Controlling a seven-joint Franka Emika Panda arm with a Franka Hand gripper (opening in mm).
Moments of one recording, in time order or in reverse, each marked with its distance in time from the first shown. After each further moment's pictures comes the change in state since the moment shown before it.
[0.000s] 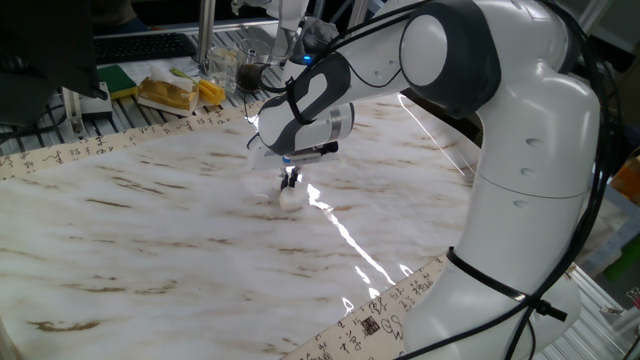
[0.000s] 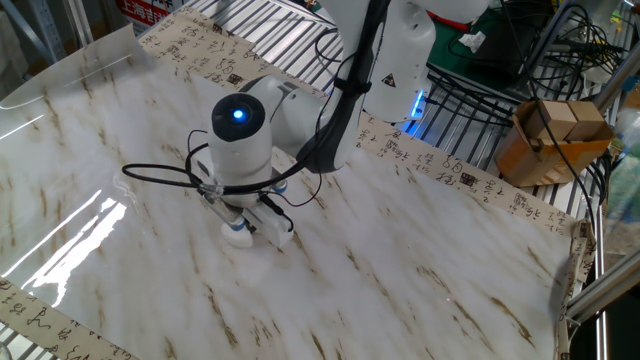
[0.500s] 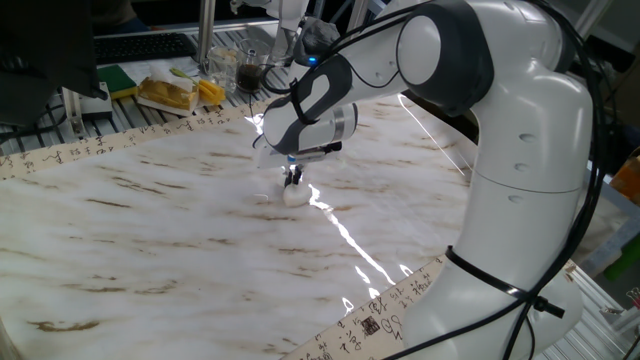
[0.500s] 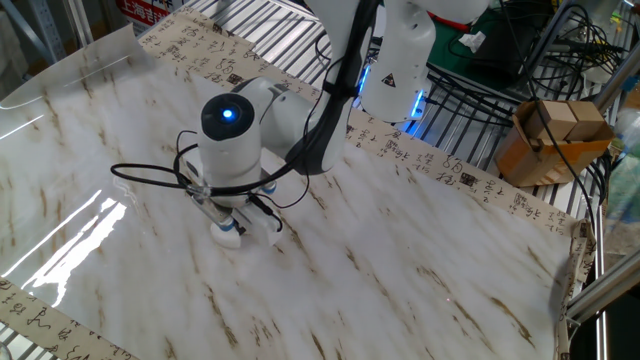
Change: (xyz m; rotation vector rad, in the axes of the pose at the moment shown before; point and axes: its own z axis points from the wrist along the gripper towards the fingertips) arm -0.014 -0.015 0.008 0.000 -0.022 -0.015
